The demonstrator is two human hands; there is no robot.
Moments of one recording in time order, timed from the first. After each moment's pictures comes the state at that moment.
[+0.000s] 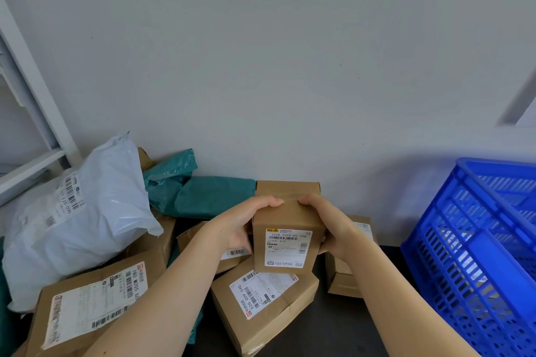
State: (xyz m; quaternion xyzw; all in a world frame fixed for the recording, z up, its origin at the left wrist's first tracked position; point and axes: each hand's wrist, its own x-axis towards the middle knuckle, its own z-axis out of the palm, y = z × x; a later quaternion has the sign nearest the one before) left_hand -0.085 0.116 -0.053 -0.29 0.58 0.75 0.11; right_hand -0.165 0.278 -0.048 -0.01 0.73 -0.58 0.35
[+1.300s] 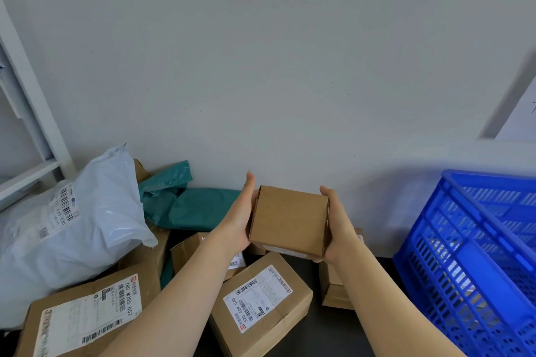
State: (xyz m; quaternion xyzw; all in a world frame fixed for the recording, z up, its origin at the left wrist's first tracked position) left_hand -0.094 0.134 -0.035 -0.26 0.53 0.80 -0.04; right_hand -0.160 0.282 -0.032 0.12 0.59 -0.73 0.33
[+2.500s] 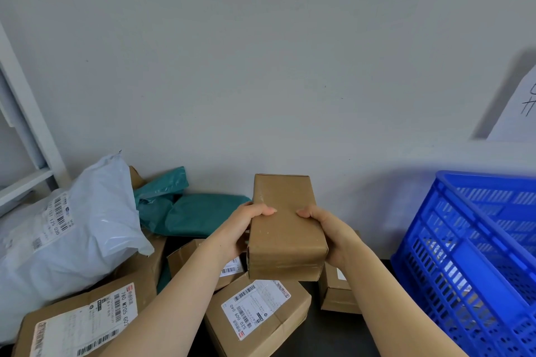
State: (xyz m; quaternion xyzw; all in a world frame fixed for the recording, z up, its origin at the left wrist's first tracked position) left_hand -0.089 0.124 -0.047 -0.24 0.58 0.77 0.03; right_hand -0.169 0.289 -0.038 0.02 0.62 -0.69 0.37
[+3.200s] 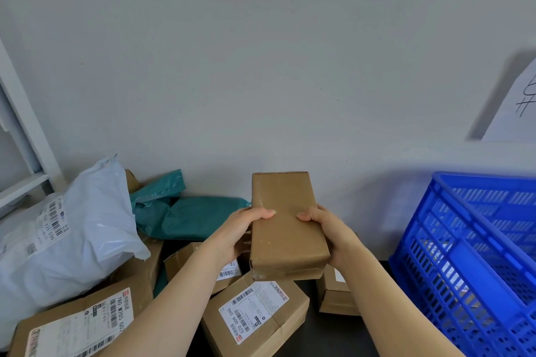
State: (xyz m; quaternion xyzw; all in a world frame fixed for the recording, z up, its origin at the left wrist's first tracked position) left_hand -0.092 0.126 -0.048 -0.23 0.61 0.76 0.03; right_hand -0.179 0.294 -0.047 -0.04 0.62 -0.71 0.33
